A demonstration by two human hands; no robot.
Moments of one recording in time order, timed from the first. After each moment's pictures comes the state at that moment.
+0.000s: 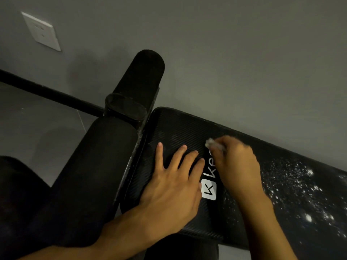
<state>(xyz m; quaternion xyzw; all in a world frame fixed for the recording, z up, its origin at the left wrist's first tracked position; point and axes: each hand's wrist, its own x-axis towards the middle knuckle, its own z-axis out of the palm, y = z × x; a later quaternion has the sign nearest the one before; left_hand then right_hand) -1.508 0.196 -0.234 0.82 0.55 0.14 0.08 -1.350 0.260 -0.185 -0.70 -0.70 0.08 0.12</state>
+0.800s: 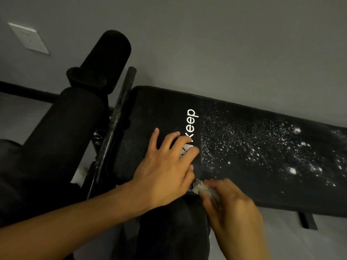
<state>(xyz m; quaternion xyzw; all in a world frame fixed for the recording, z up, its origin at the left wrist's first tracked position) -1.477 0.169 -0.232 0.85 0.51 0.12 0.08 -1.309 0.087 -0.193 -0.70 -0.68 0.13 0.15</state>
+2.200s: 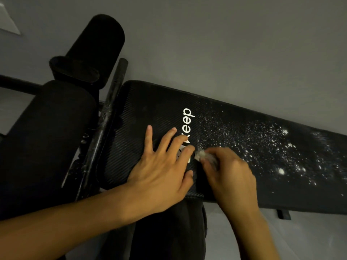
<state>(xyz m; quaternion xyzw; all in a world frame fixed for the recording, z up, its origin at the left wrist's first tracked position) -1.478 0.172 -0.233 0.86 0.50 0.11 0.08 -1.307 0.154 -0.192 -0.71 -0.68 0.09 0.15</state>
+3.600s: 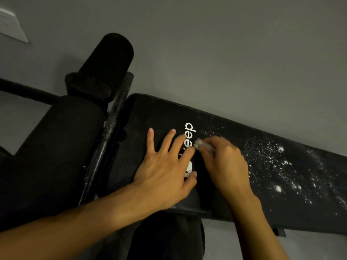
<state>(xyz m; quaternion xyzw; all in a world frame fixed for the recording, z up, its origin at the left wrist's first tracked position) -1.475 0.200 -0.232 0.84 0.53 0.12 0.08 -1.308 0.220 -0.192 -0.69 -0.70 0.06 0.14</state>
